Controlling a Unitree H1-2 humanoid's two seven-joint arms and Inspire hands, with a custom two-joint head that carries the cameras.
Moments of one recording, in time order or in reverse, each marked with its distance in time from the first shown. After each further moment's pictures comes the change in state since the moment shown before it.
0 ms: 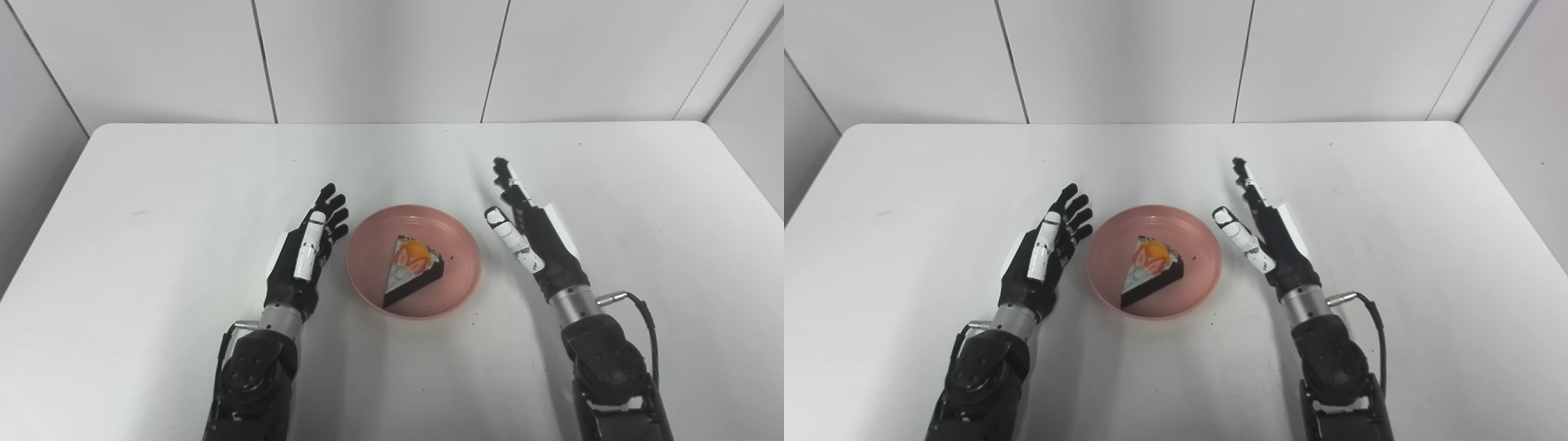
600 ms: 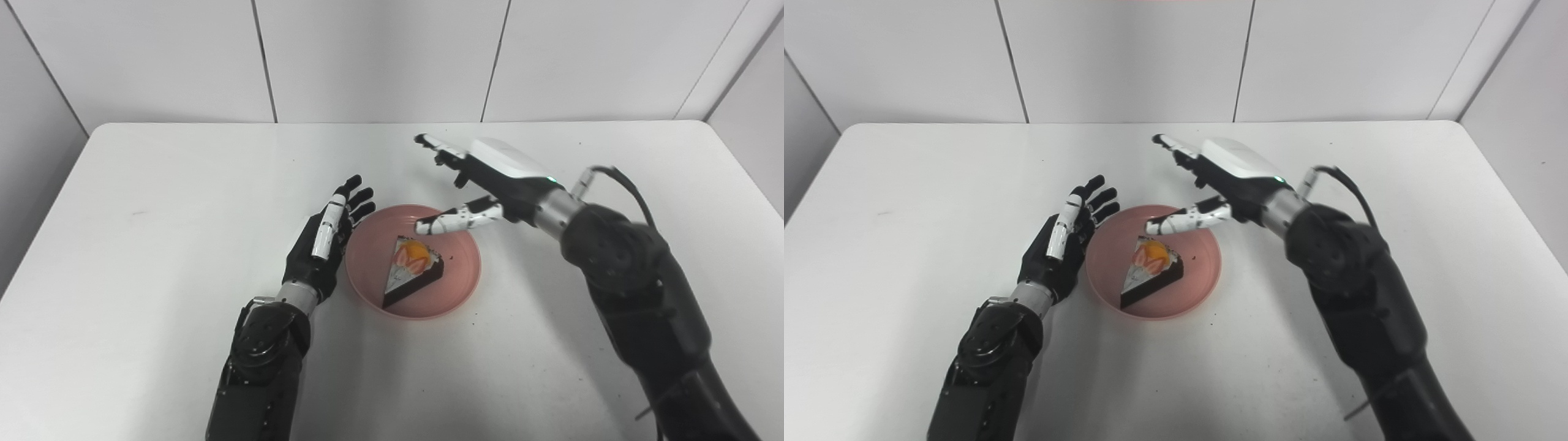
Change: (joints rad) left arm -0.119 -0.010 0.024 0.068 -0.080 0.135 -0.028; right arm -0.281 -0.217 0.153 -0.105 -0.298 0.264 0.450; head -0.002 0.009
